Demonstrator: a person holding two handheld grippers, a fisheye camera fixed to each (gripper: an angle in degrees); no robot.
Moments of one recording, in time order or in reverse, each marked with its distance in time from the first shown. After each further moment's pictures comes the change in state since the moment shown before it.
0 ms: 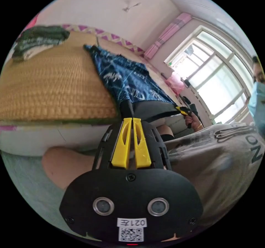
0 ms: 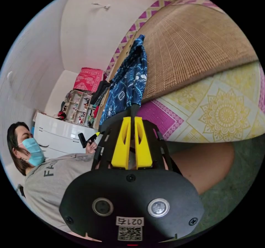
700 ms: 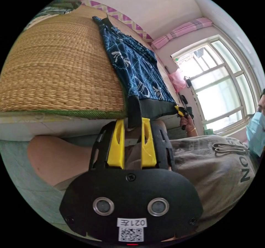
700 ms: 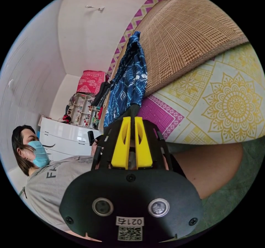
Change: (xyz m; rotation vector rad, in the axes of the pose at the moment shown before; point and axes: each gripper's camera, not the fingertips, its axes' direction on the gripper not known) left arm -0.087 0.059 0.199 -0.131 0.105 -0.131; right arm 0.119 0.089 0.072 0.005 -0.061 0.039
